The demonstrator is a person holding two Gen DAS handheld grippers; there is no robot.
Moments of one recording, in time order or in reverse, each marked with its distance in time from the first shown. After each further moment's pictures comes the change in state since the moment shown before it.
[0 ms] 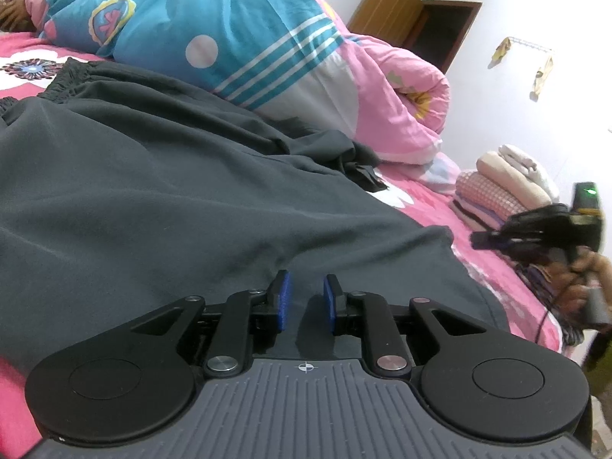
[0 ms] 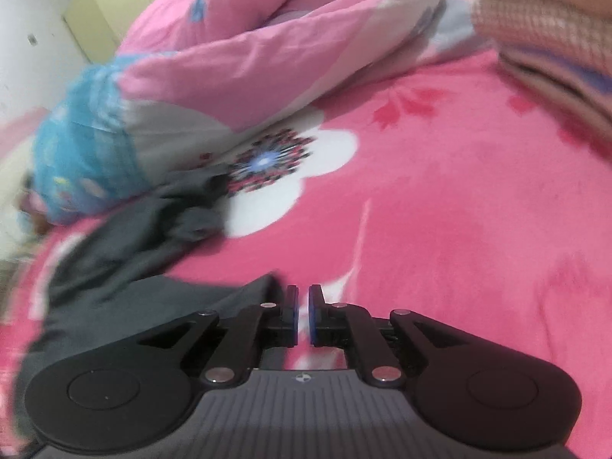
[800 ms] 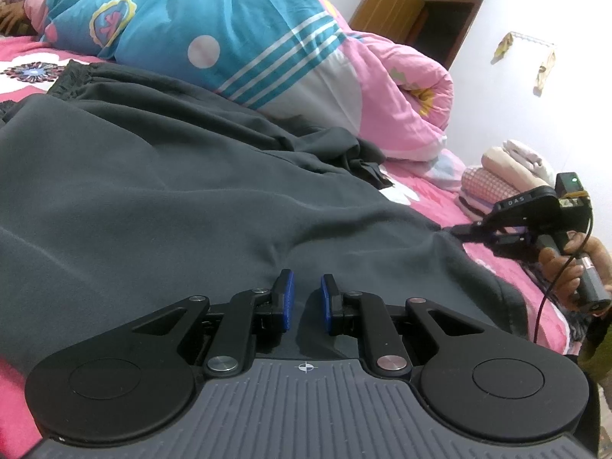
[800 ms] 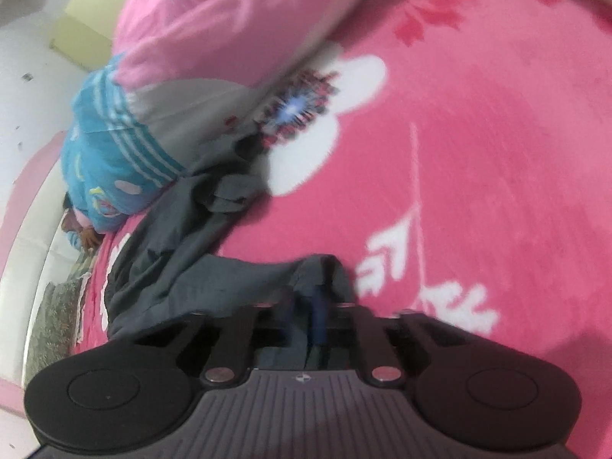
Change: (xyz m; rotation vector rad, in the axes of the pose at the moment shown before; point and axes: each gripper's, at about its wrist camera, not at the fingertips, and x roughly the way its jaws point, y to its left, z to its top) left arm 0.002 -0.001 -0.001 0.012 0.003 0.021; right arm 0.040 0.001 0.008 0.138 0.105 0.100
